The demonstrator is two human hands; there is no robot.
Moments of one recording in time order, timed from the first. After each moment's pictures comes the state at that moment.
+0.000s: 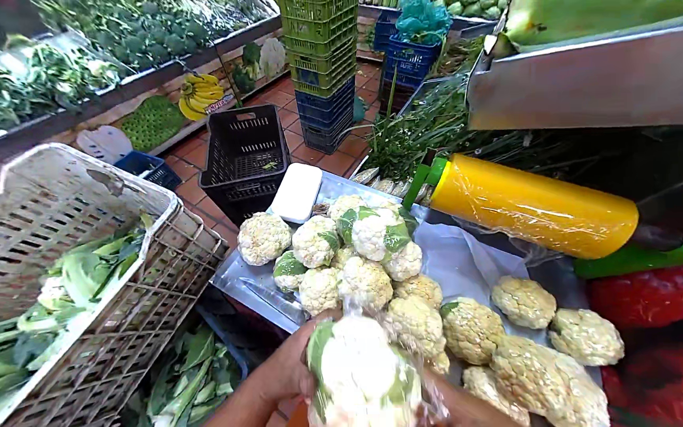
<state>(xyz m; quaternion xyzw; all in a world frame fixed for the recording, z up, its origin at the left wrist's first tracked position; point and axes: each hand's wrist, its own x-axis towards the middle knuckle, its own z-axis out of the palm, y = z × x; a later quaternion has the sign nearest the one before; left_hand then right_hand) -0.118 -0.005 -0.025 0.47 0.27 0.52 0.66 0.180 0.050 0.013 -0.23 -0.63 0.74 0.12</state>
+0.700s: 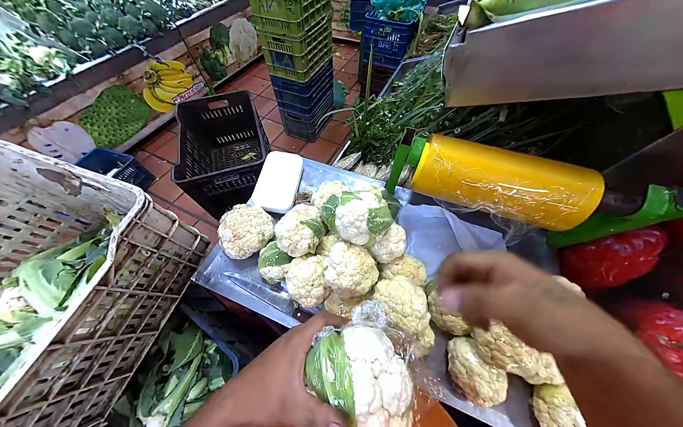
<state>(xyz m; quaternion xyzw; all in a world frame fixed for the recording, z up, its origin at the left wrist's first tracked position) -0.113 -0.012 0.029 0.64 0.43 0.34 0.54 0.187 0.135 0.114 -0.36 -0.69 0.62 0.11</state>
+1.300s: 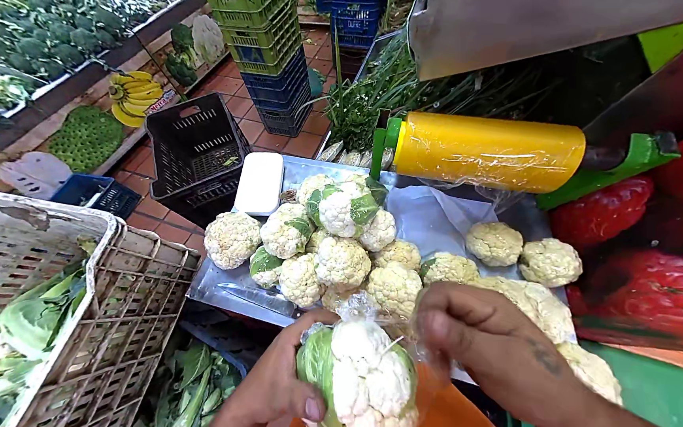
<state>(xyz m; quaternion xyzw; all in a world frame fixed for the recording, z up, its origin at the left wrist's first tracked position) -0.108 -0.004 0.007 0.54 0.32 0.44 0.63 0.166 0.069 0.088 -0.26 -0.62 0.65 0.37</state>
